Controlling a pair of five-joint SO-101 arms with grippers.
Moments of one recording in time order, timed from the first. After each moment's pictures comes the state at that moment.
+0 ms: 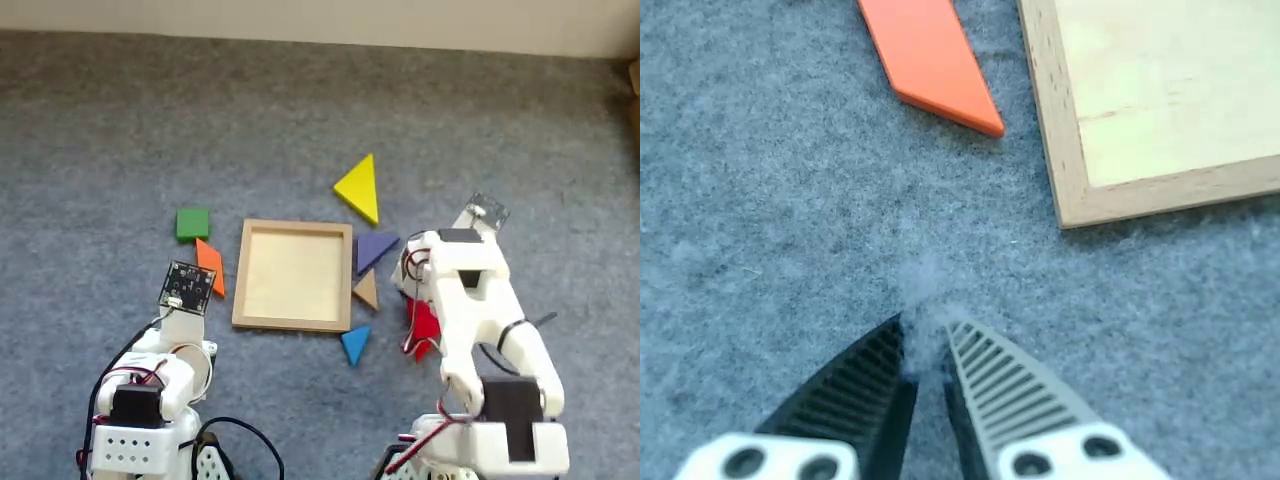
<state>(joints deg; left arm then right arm) -2.9 -101.4 96.0 75.6 -5.1 -7.0 -9.2 40.7 56.6 -33.6</state>
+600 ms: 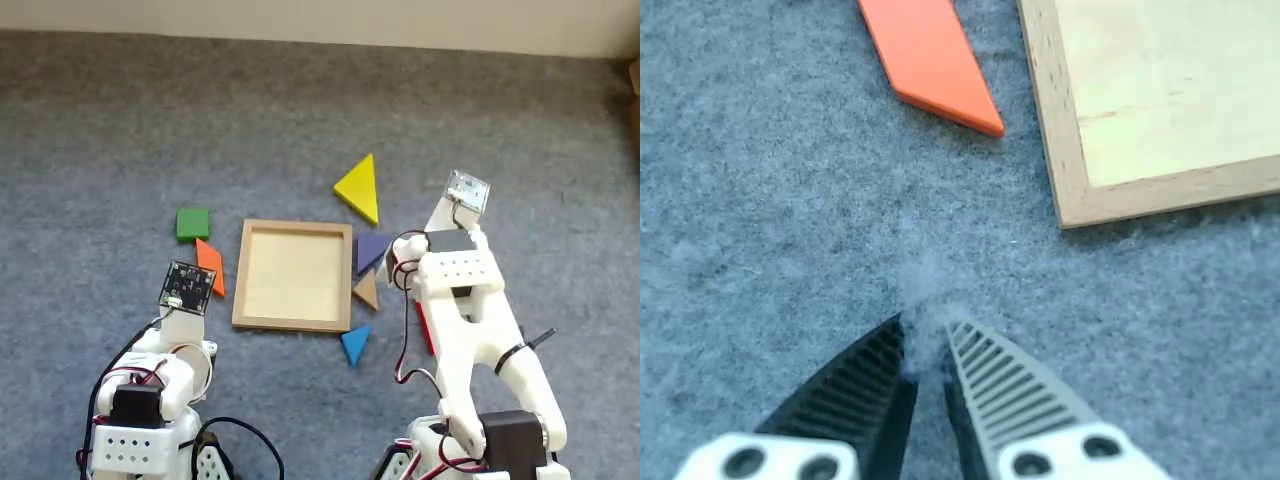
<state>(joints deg) -2.9 -101.4 96.0 75.6 -5.1 -11.8 -17.3 40.7 61.7 -28.3</state>
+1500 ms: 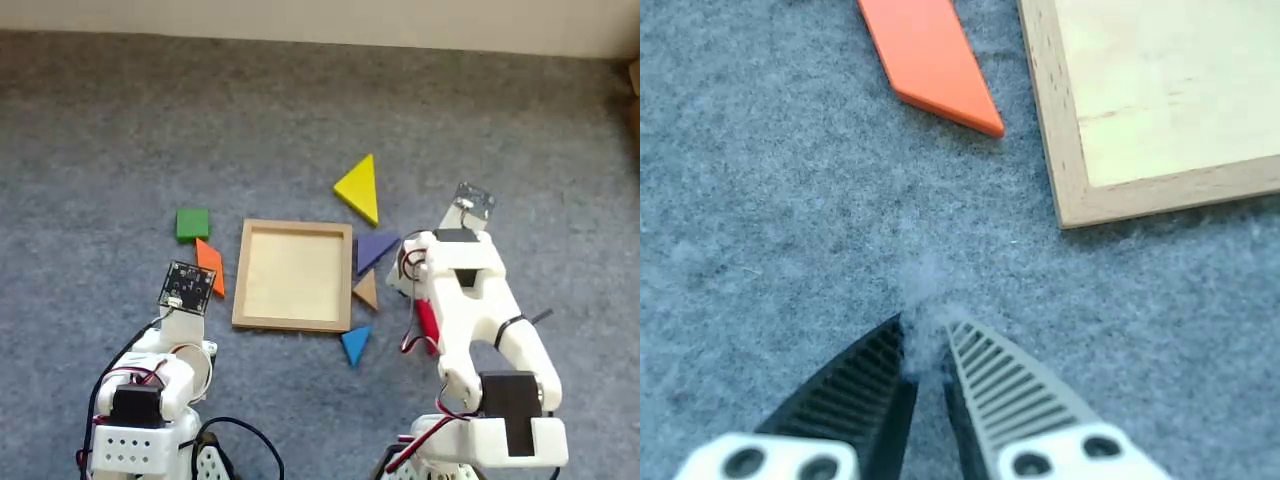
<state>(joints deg) -2.9 -101.4 96.0 75.6 -5.1 -7.6 -5.7 40.7 53.6 -26.5</state>
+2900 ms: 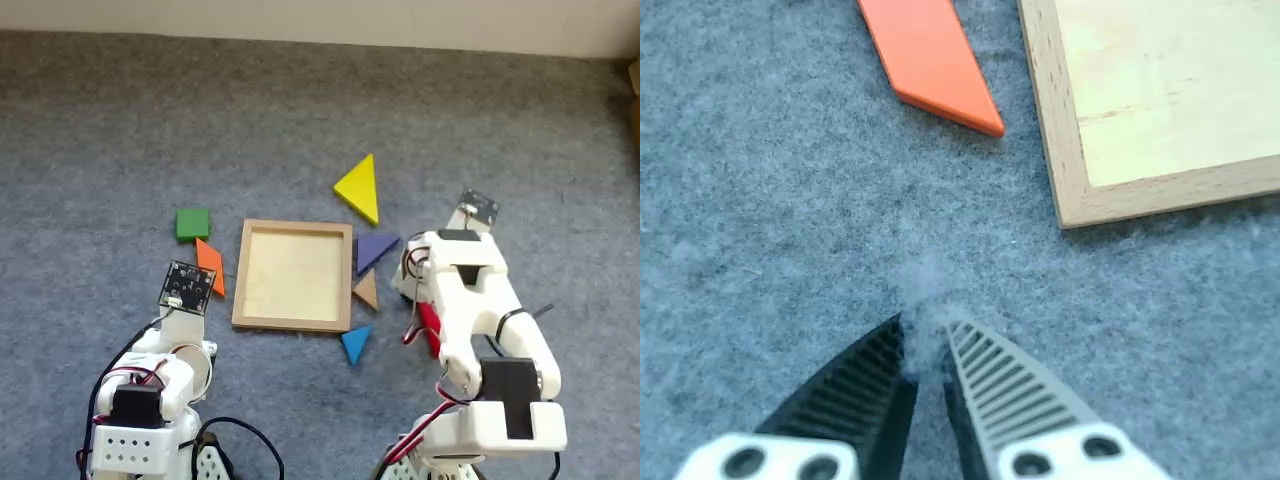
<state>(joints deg) -2.9 -101.4 96.0 75.6 -5.1 -6.1 -1.0 40.4 53.2 -26.5</state>
